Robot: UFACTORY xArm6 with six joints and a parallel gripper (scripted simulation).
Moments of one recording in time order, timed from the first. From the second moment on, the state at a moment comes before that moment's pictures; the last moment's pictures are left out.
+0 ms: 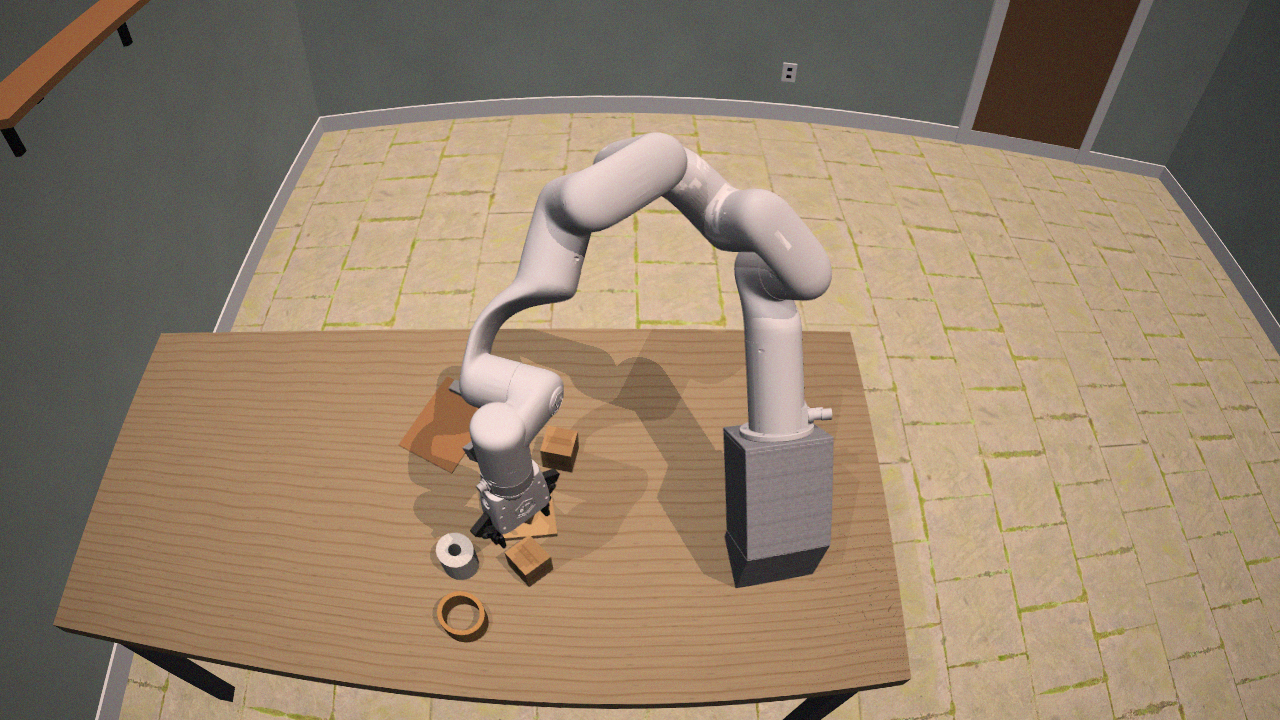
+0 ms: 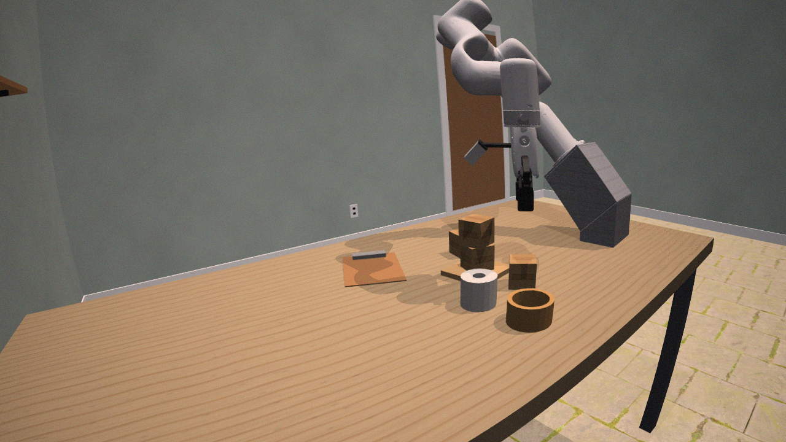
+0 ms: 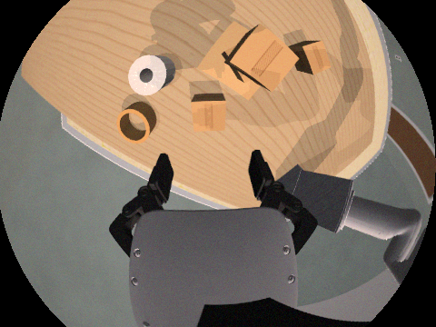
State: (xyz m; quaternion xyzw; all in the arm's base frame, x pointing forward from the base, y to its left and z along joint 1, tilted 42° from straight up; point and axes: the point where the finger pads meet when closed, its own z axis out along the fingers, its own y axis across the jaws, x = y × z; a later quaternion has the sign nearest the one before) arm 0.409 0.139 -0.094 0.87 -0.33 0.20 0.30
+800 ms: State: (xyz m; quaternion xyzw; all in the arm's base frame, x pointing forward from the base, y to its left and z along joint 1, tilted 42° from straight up) arm 0.411 0.122 -0.114 0.87 -0.34 0.20 0.30
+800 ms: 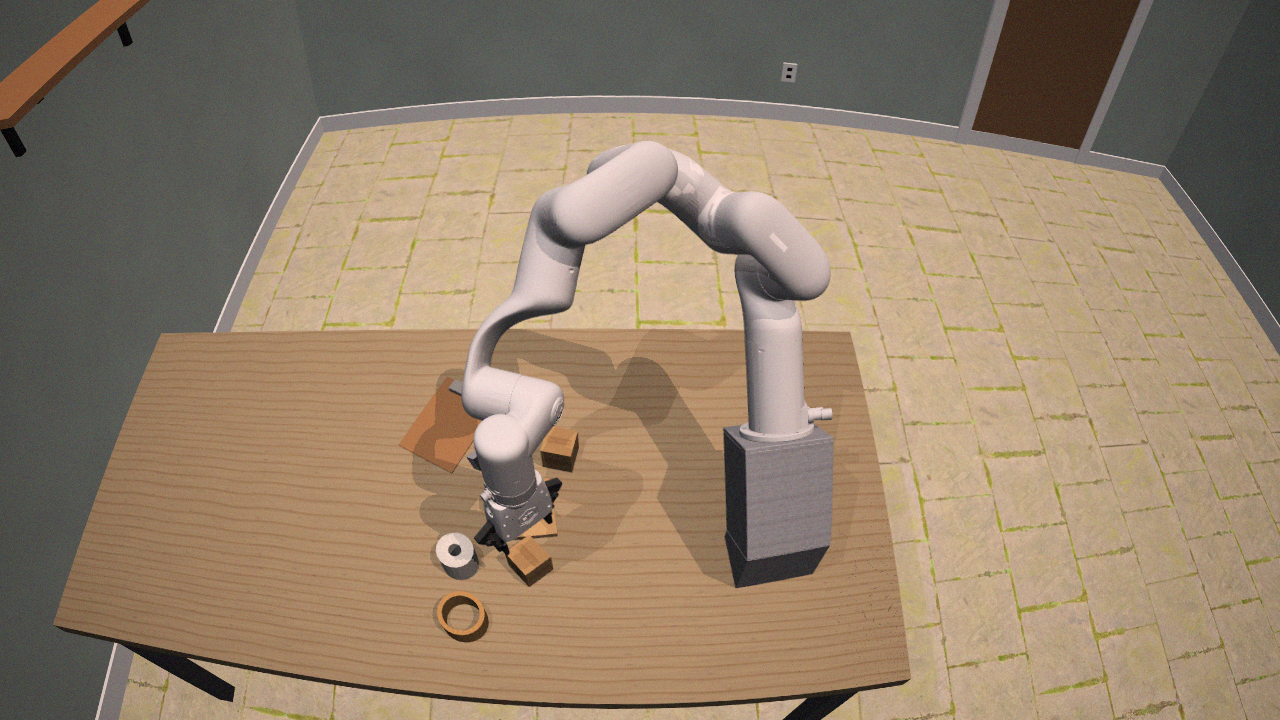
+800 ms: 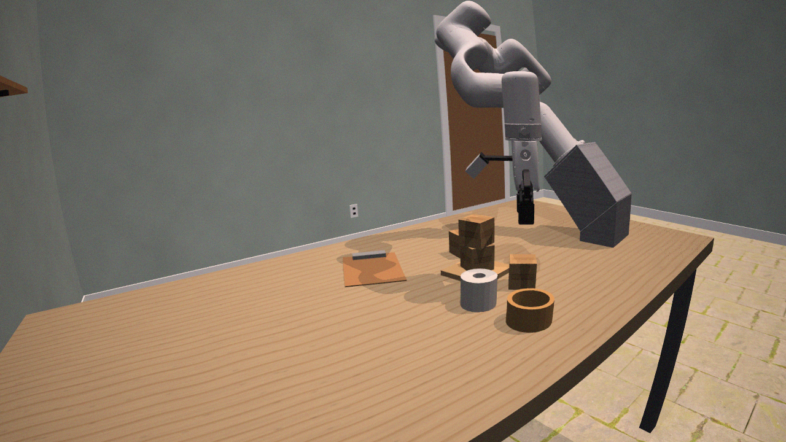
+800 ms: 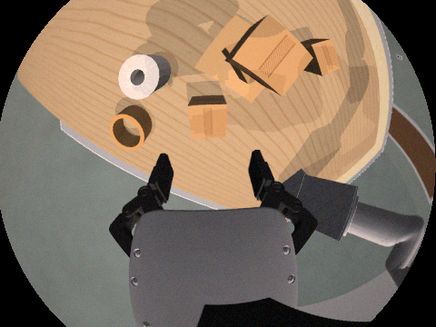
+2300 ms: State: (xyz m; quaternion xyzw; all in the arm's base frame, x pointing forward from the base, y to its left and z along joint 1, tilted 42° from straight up) arm 0.421 0.082 -0.160 0.87 -0.34 0.20 0.30
